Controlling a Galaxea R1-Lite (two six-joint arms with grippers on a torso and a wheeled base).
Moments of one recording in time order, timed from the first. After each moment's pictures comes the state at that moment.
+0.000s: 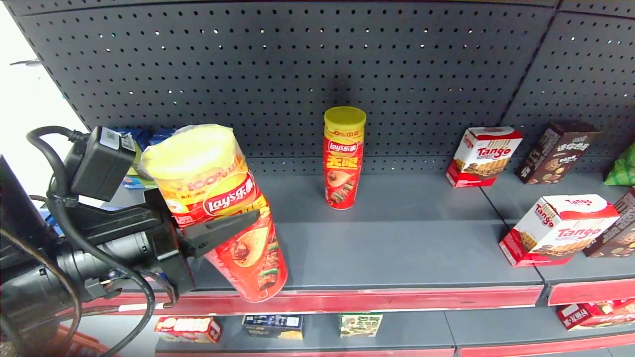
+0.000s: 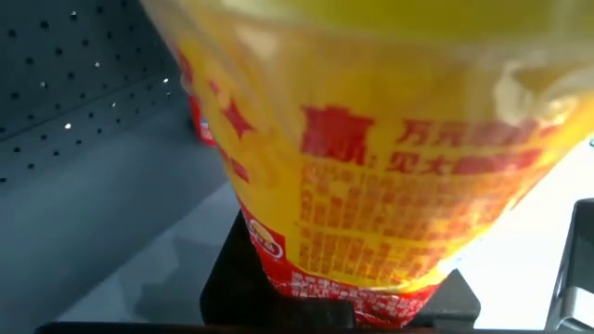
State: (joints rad) left arm -0.39 1.35 -0.53 -0.83 -0.53 0.03; right arm 0.00 0.00 0.00 0.00 0.04 -0.01
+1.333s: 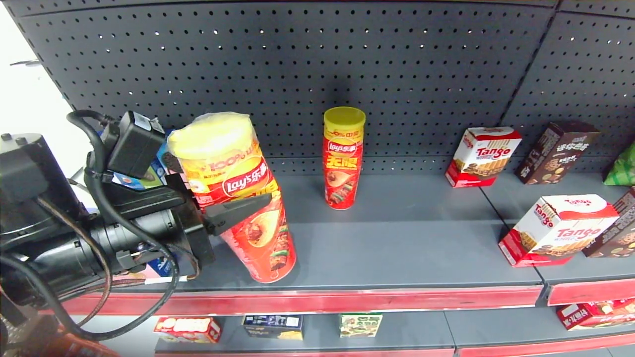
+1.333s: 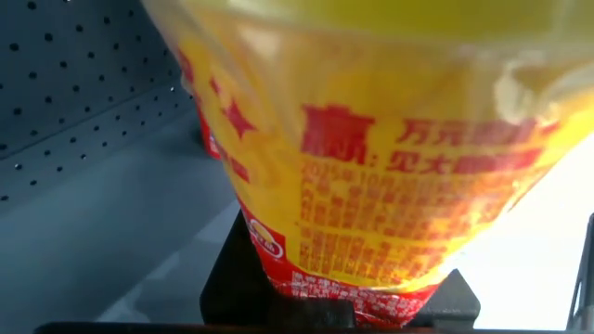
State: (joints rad) left arm -0.39 1.44 -0.61 -0.83 -0.53 0.03; right arm 0.04 0.28 -0.27 -0.01 0.13 -0.02
